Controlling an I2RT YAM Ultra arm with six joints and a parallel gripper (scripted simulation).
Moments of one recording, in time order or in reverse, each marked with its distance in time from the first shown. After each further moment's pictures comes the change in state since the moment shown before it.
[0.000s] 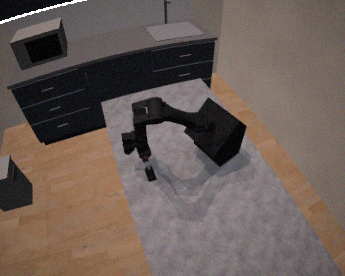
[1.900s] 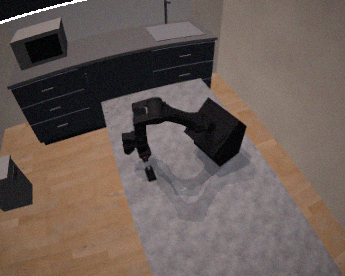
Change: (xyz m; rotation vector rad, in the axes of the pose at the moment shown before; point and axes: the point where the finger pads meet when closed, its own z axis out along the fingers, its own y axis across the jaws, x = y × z) arm 0.000 0.000 0.001 0.000 0.000 0.000
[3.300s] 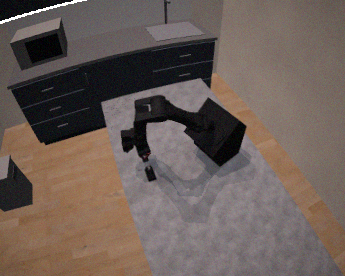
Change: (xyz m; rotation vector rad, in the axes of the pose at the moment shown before) arm -0.005 -0.001 -0.020 0.008 -0.016 -0.006
